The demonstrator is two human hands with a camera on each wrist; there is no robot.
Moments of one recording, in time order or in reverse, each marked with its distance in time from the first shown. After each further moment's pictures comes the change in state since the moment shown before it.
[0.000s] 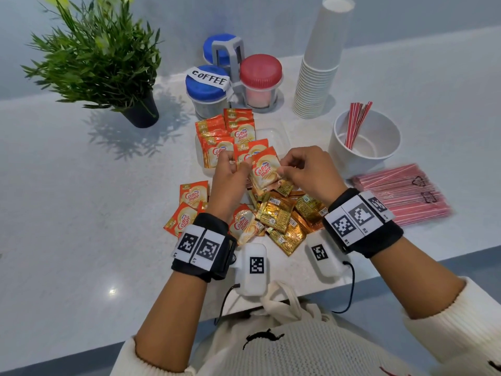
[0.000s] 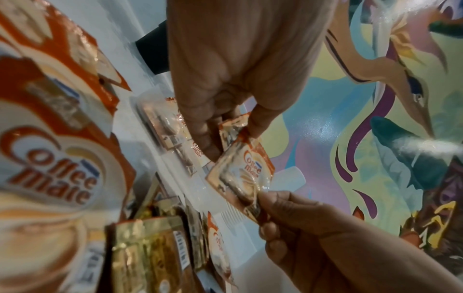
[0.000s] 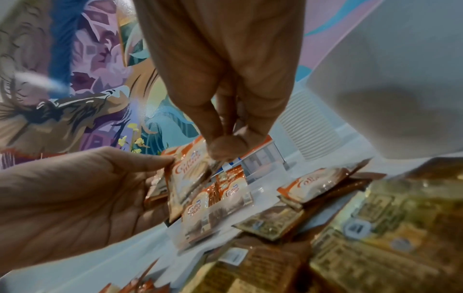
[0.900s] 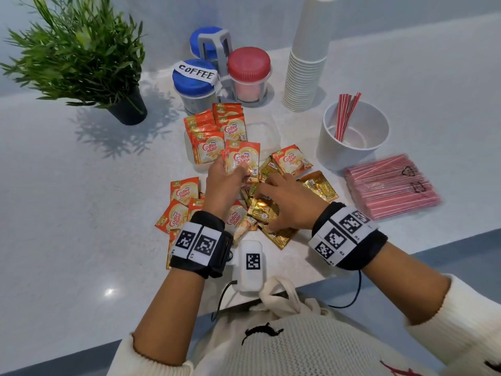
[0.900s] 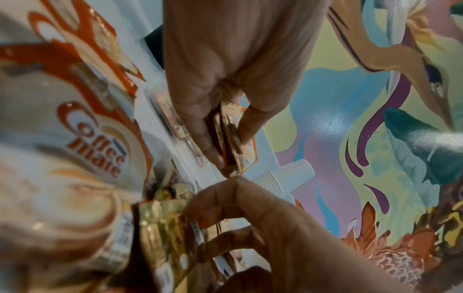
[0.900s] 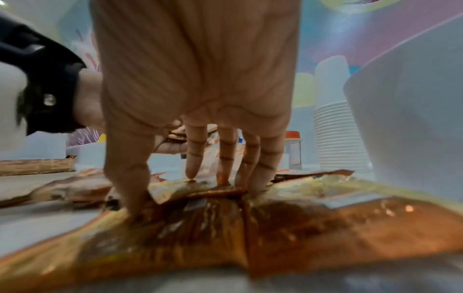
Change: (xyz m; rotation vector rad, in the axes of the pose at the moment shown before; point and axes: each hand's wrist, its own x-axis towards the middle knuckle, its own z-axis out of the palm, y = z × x) left_hand 0.001 -0.012 0.006 0.035 0.042 -0.088; right_hand -0.031 0.013 0.021 -0.652 -0.509 -0.179
